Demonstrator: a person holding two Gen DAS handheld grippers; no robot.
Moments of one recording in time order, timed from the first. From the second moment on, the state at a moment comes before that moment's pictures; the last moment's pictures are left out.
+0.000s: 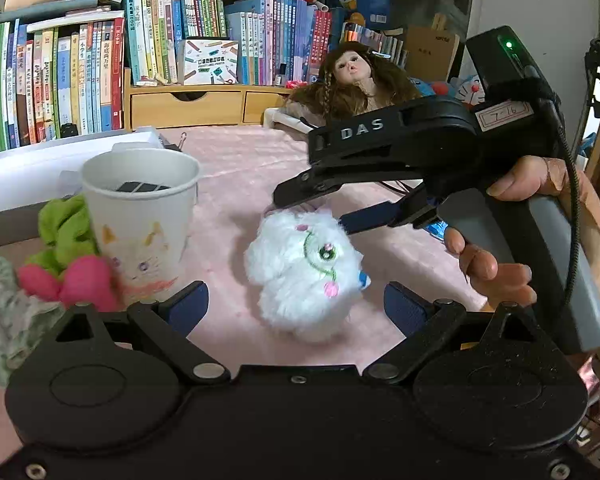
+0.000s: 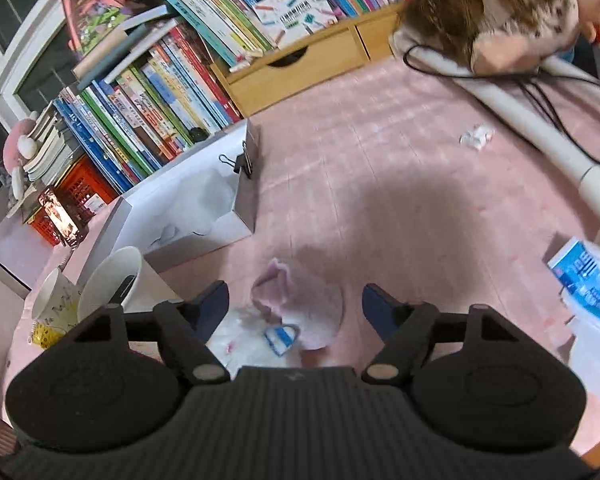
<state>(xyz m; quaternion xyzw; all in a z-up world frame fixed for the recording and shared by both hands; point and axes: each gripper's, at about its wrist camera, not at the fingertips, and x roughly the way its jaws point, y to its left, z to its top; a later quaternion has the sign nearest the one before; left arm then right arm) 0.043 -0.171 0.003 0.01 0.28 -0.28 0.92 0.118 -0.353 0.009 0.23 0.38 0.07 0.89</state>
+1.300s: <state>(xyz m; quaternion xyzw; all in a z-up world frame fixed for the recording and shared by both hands) 0.070 -0.195 -0.017 -0.01 0.30 -0.30 0.90 0.144 -0.346 -0.004 0.22 0.42 0.09 0.88</state>
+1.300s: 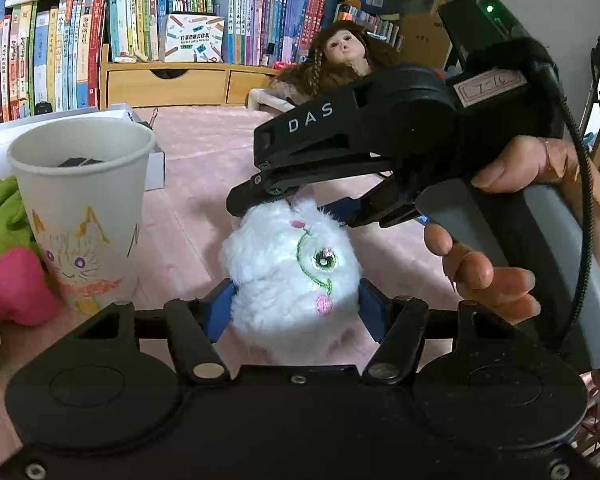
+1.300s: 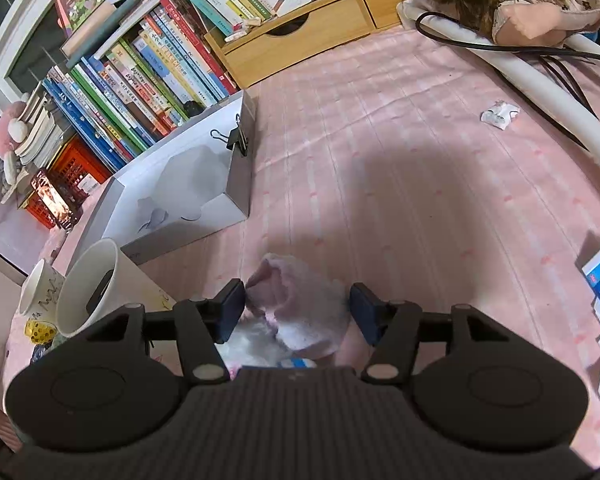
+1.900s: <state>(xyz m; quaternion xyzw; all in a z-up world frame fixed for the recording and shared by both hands) 0.054 -0.176 0.006 0.01 0.28 -0.30 0.91 0.134 -0.345 0.018 0.22 0.39 0.08 0.89</state>
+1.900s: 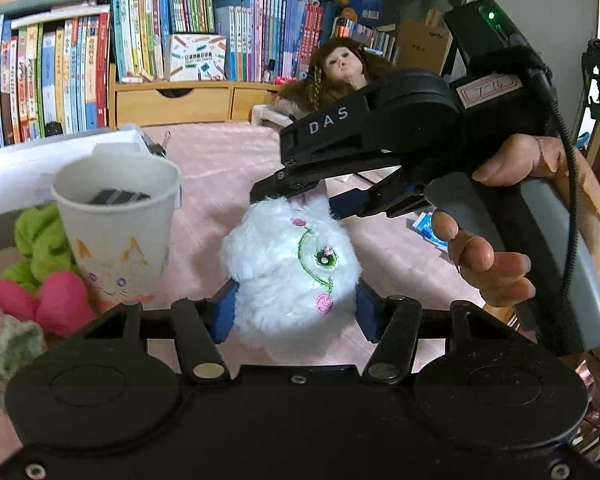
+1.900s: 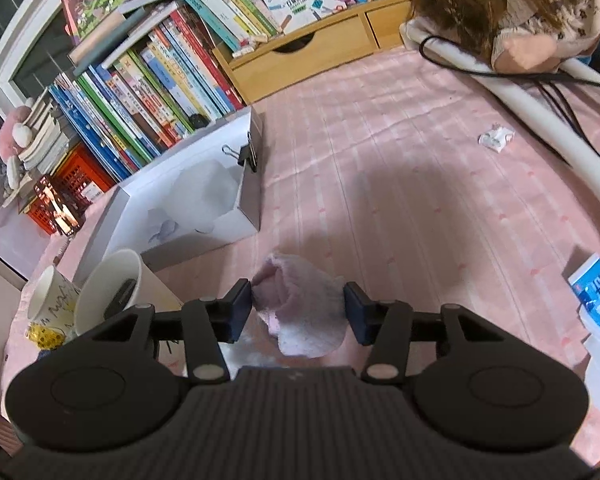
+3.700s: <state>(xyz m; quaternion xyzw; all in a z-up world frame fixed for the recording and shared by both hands) 0.325 0.020 0.076 -0.12 0.51 -0.08 0.85 0.314 -0.182 0.076 0.17 0.41 0.12 0.89</state>
